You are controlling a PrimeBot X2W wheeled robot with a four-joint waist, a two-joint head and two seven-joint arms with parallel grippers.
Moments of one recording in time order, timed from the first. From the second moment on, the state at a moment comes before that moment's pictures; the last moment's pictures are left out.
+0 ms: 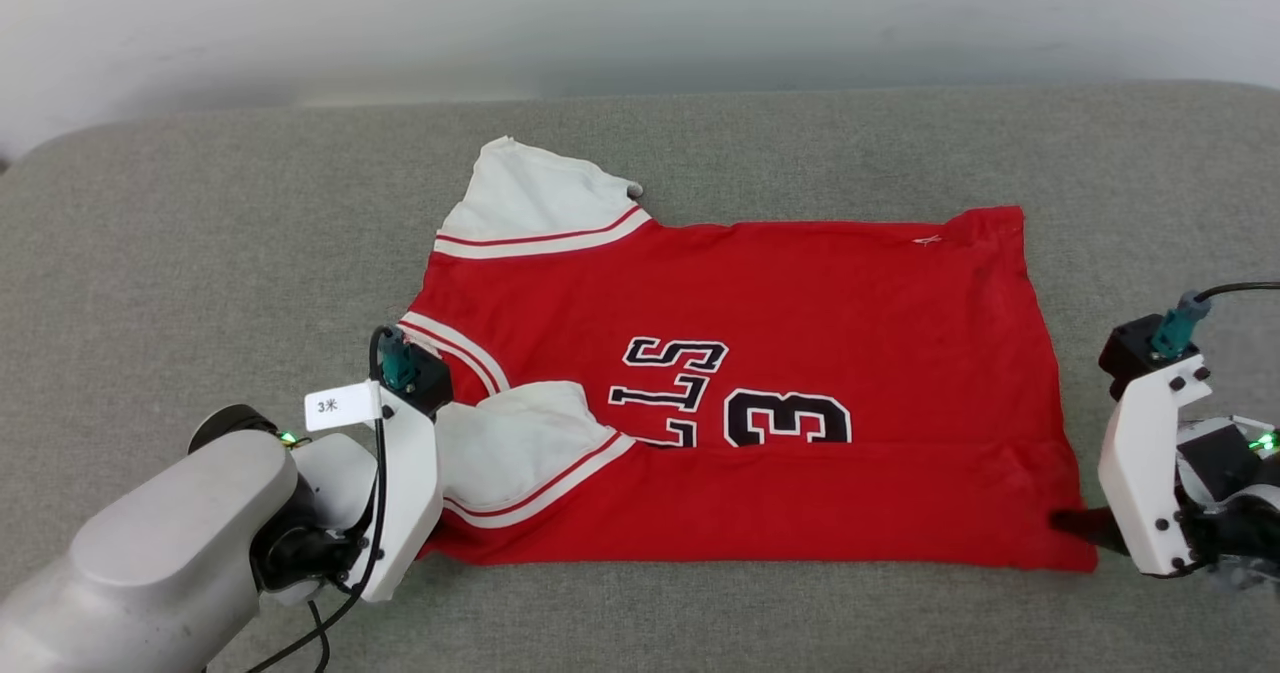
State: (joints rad) left arm -0.77 0.71 -1.11 0.33 -1.04 -0.13 0.73; right arm -0.47 -0.67 0.49 0.24 0.80 0.13 1.02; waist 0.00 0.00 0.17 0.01
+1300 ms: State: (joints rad) left arm -0.55 0.85 -1.18 0.14 -1.13 -0.08 0.61; right arm -0.31 -0.77 0.62 0.23 0.88 0.13 0.78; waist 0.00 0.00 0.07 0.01
